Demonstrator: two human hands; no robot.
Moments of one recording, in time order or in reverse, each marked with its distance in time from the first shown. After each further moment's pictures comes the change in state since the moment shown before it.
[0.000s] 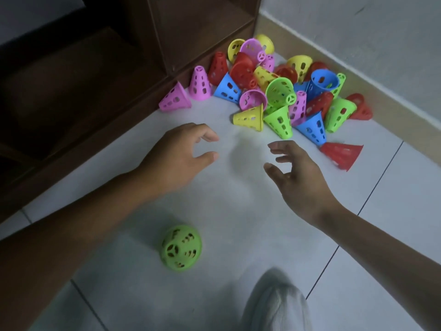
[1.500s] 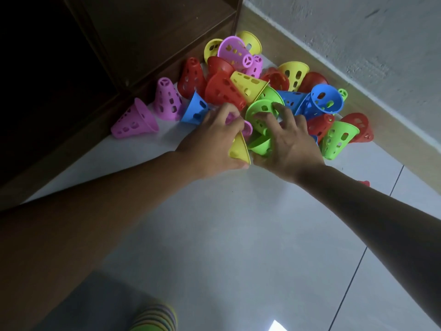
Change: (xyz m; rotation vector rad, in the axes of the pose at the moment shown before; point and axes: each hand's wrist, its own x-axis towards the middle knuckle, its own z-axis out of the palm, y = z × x) left_hand 0.180 -0.024 0.080 0.283 -0.050 0.344; right_hand 0.185 0.060 -0.005 -0.728 -0.002 -0.218
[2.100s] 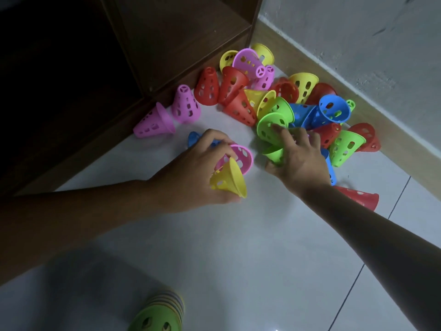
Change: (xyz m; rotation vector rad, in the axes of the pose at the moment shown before) left_hand -0.080 0.004 -0.036 -0.317 0.026 0.009; right_hand -0.020 -0.004 0.009 0.014 0.029 0.126
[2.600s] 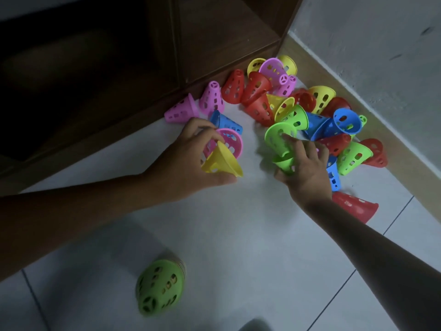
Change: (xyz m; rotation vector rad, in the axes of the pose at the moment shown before) left_hand -0.054 0.024 -0.020 -0.066 0.245 -0.247; right_hand -0.035 -0.008 -0.007 0.229 0.059 -0.090
